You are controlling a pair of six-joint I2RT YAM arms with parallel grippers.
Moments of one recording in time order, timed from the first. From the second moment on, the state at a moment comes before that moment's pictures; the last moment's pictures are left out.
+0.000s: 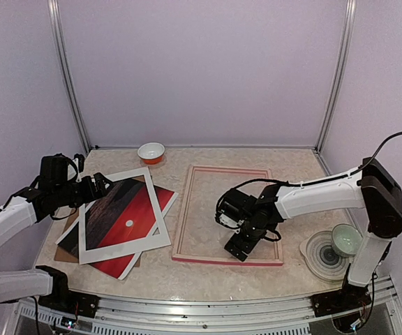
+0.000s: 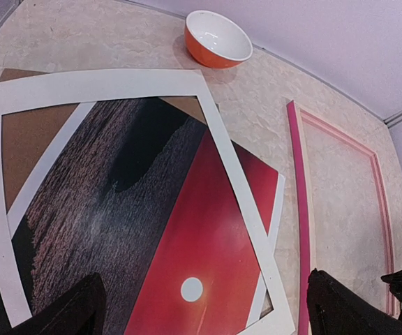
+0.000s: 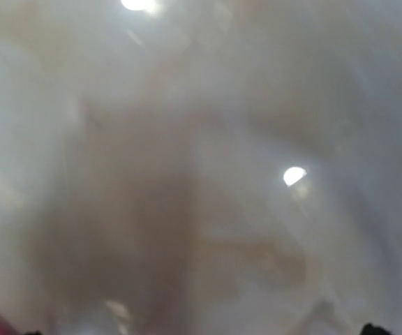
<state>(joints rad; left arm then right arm) -0.17 0.98 0.64 -0.27 0.16 -0.44 1.01 1.80 1.14 -0.65 0.19 0.07</state>
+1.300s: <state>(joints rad) -0.18 0.98 0.64 -0.27 0.19 -0.44 0.40 1.68 1.16 -0.53 0.07 0.30</state>
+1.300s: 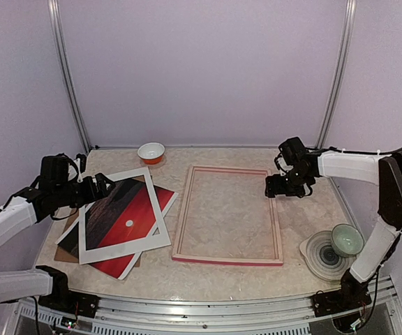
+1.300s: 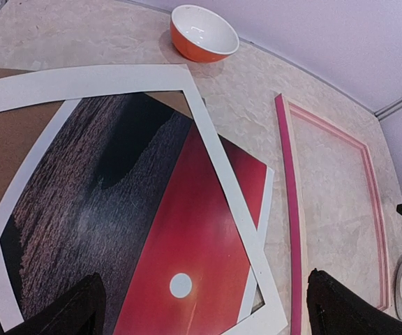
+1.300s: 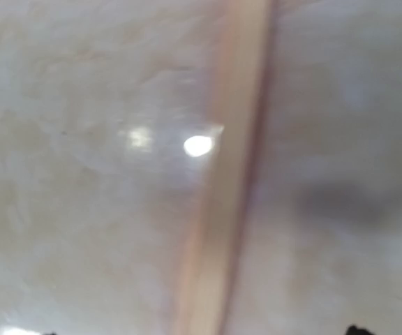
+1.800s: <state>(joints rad) -0.28 0.92 0.64 -0.24 0.25 -0.42 0.37 1.87 1.15 -0.39 -0.06 0.31</state>
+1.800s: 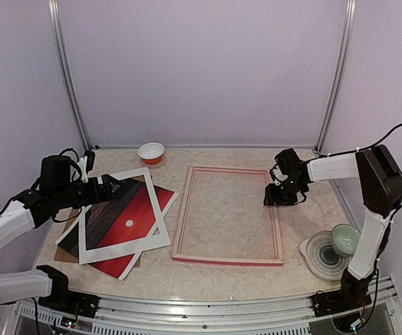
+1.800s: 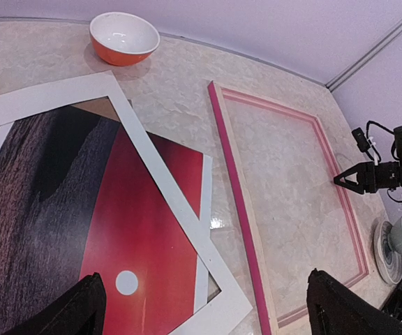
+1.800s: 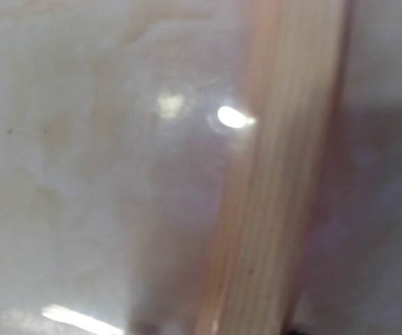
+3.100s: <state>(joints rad) -0.35 1.10 0.72 -0.28 0.08 -0.43 0.28 2.17 1.64 -0.53 0.13 0.07</state>
